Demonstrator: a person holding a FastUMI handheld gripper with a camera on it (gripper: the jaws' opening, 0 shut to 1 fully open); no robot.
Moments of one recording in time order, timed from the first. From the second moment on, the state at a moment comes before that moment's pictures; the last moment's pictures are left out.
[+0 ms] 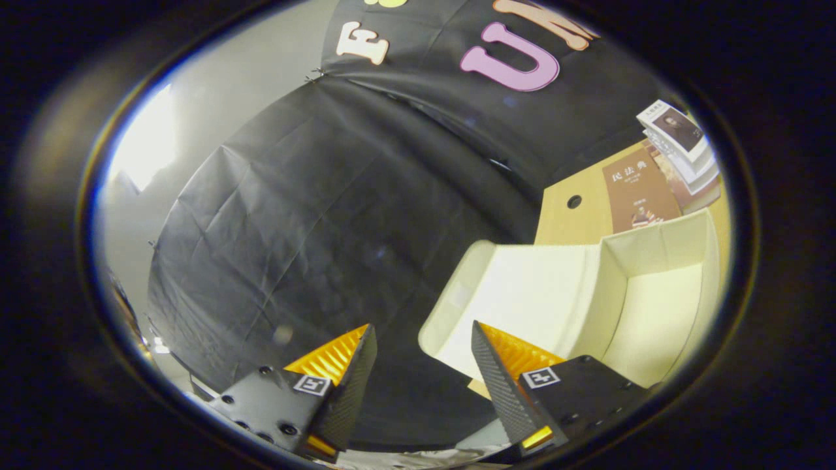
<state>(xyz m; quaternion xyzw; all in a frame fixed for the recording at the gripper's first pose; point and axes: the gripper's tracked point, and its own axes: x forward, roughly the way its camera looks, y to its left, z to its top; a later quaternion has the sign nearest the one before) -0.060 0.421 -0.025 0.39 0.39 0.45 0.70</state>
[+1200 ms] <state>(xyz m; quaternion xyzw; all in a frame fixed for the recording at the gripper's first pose) 0.000 0.139 -0.118 0.27 0.35 0.24 0.86</state>
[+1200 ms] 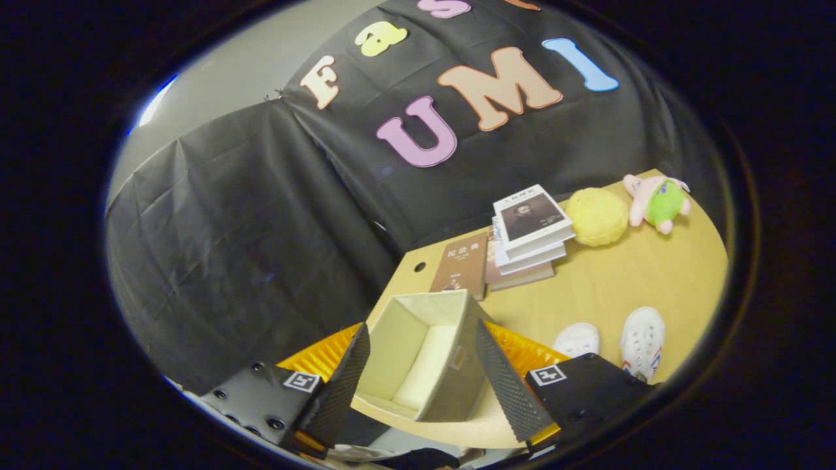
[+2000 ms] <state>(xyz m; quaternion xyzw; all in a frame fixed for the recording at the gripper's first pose) -0.015 0.032 -0.259 0.14 0.42 0.18 0.88</state>
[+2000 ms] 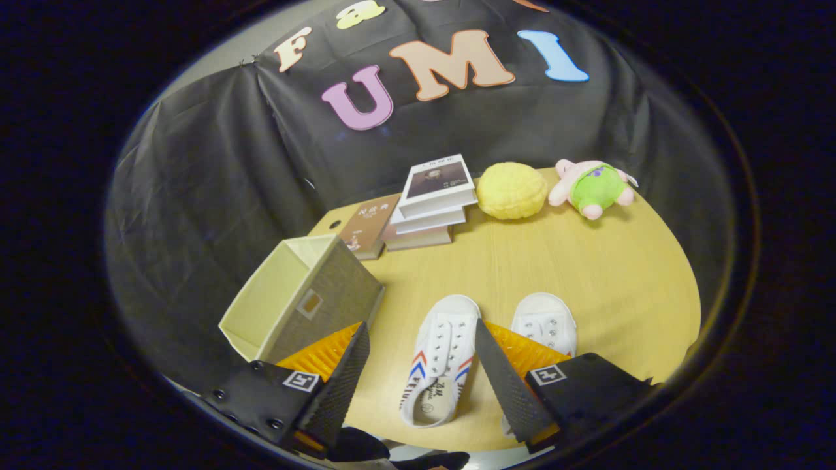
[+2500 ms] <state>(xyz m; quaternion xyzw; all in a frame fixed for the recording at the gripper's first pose) -0.037 0.027 -0.336 0.08 0.50 0.21 0.84</state>
